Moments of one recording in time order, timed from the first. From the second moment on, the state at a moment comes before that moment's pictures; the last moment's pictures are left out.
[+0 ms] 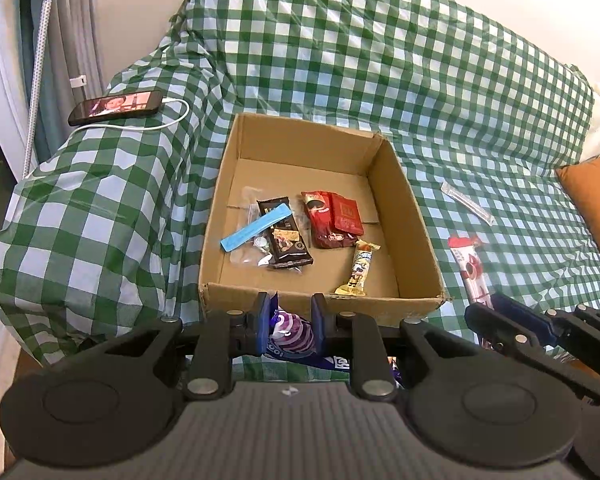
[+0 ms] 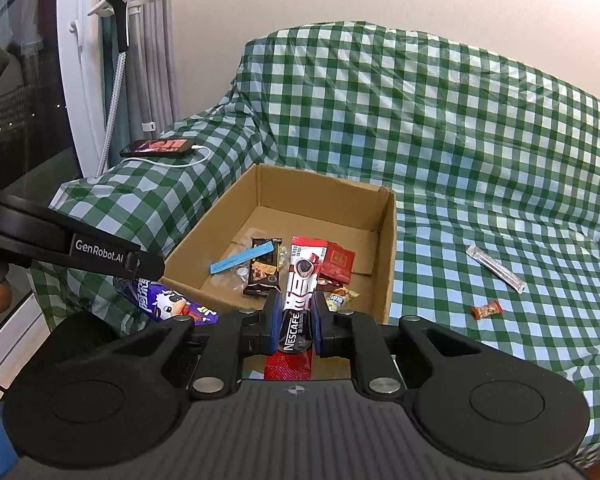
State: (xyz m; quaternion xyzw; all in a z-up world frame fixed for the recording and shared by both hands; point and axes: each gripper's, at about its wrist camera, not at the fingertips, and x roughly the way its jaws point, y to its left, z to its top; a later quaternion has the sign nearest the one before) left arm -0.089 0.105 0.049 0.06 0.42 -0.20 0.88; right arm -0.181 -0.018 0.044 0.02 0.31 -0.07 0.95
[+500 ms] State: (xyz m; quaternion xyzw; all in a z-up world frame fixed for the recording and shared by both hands) left arm -0.047 0.092 0.042 0.05 0.43 -0.19 0.88; right arm -0.150 -0.035 0.026 0.02 0.34 -0.07 0.94
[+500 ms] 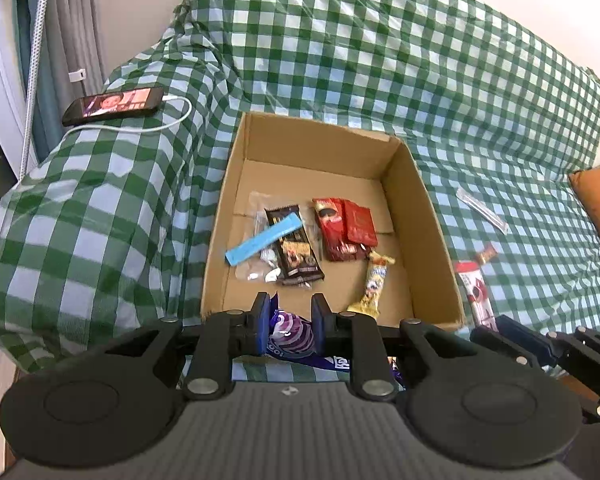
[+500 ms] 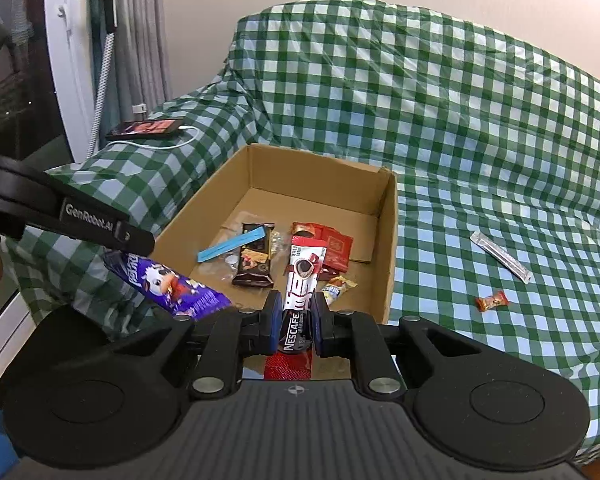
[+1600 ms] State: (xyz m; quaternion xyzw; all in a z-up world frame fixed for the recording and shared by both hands) left arm 0.135 0.004 -0.049 0.13 0.46 -0.15 0.86; right arm 0.022 -0.104 -0.059 0.07 0.41 -0.10 0.91
